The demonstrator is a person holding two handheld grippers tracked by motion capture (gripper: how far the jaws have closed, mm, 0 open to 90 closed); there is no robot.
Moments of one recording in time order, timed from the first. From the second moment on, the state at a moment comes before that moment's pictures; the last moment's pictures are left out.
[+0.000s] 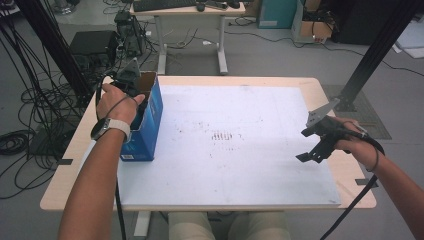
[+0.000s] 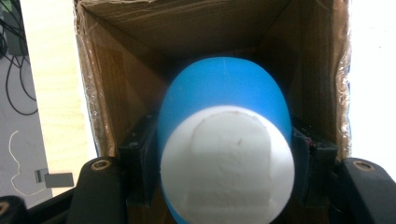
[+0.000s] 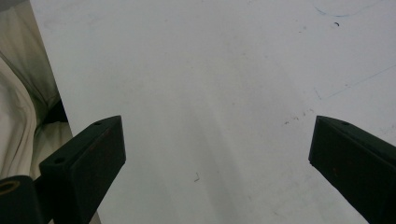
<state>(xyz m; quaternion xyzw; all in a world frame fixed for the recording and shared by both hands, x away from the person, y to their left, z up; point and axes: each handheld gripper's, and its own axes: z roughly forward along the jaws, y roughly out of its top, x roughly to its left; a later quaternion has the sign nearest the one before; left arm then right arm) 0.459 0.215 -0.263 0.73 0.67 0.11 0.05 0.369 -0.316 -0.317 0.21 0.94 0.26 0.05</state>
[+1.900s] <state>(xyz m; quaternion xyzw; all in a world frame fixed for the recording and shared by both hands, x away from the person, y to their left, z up) 0.458 0.217 -0.263 0.73 0.67 0.11 0.05 0.370 -0.315 -0.316 0.21 0.94 0.25 0.05</state>
